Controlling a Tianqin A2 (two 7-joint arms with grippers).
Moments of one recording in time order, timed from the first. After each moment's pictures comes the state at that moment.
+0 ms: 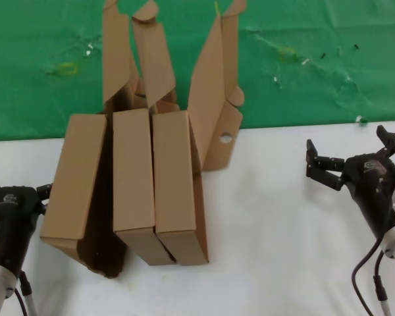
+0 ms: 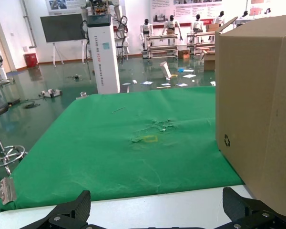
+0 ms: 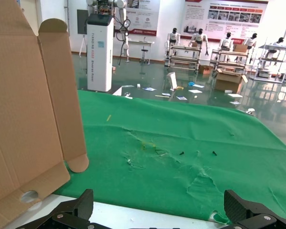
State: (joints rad) left arm 0.00 -0.30 1.60 -1.60 -1.80 0.00 0.00; right arm 0.02 0.30 -1.60 1.61 1.74 -0.04 0.02
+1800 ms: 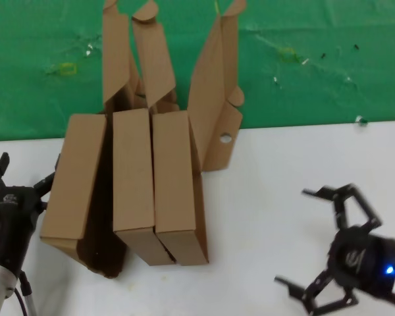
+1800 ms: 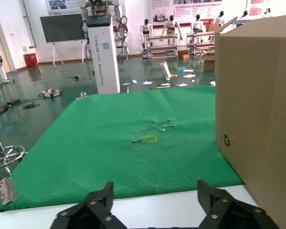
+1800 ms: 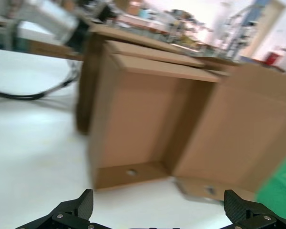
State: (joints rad) left arm 0.00 -0.30 1.60 -1.60 -1.80 0.00 0.00; right arm -0.32 0.80 -1.42 2.01 1.83 -0.68 -0.21
